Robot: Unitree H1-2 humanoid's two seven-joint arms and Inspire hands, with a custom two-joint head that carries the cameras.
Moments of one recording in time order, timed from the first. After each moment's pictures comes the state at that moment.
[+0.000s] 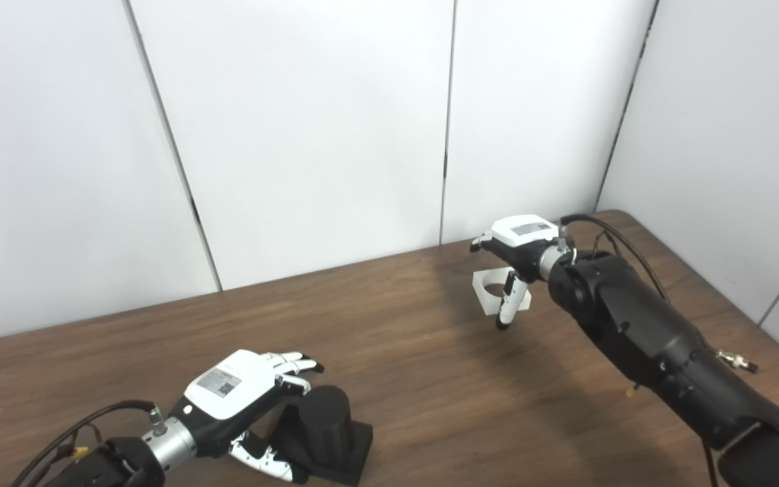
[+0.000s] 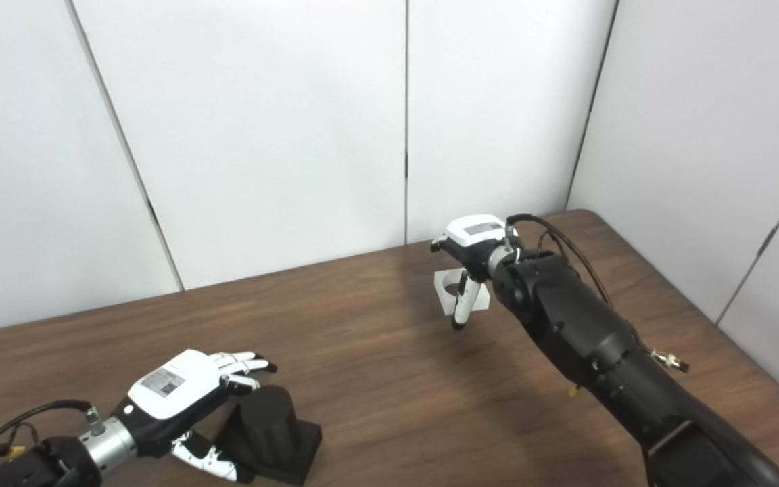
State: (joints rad) left arm -0.57 0.46 -0.70 0.34 0.72 -0.45 -0.08; right arm -0.58 -0.63 0.32 0.13 -0.96 0.34 0.58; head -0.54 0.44
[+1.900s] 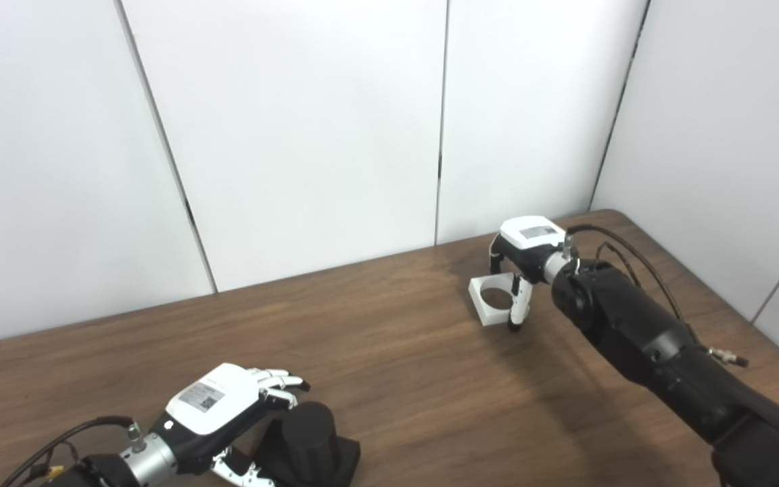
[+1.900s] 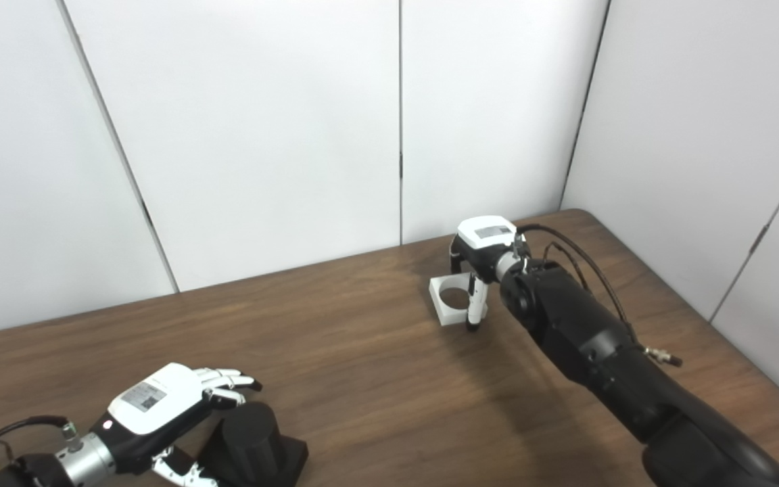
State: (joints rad) left arm -0.54 0.50 -0.68 0.27 0.69 -0.45 -0.15; right arm -0.57 -0.64 0.35 0.35 -0.87 0.24 0.25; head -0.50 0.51
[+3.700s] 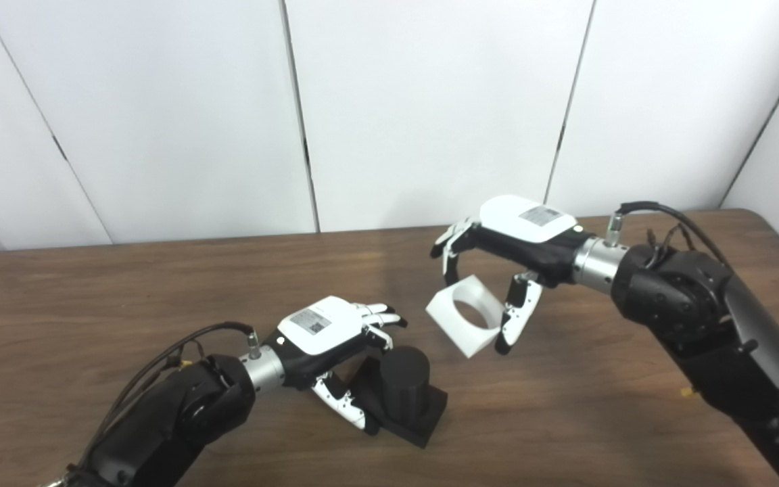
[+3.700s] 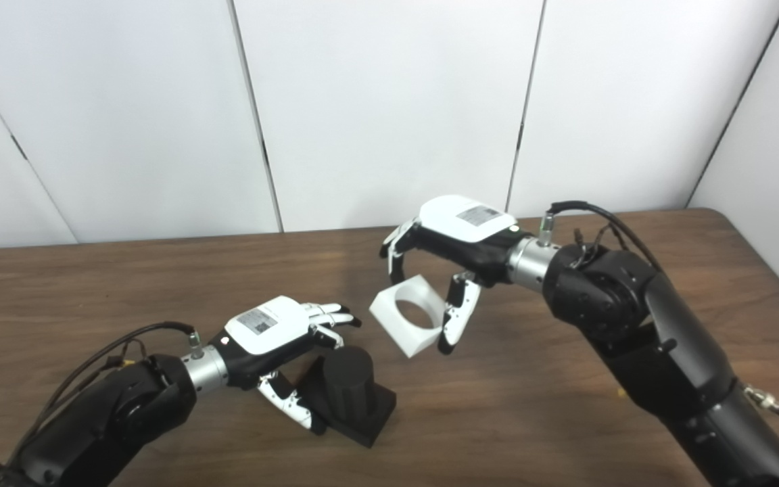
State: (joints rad) left arm -0.56 0.42 -0.66 0.29 0.71 -0.38 -0.20; right arm -0.54 -0.55 0.30 -0.28 -0.54 0.03 0.64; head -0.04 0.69
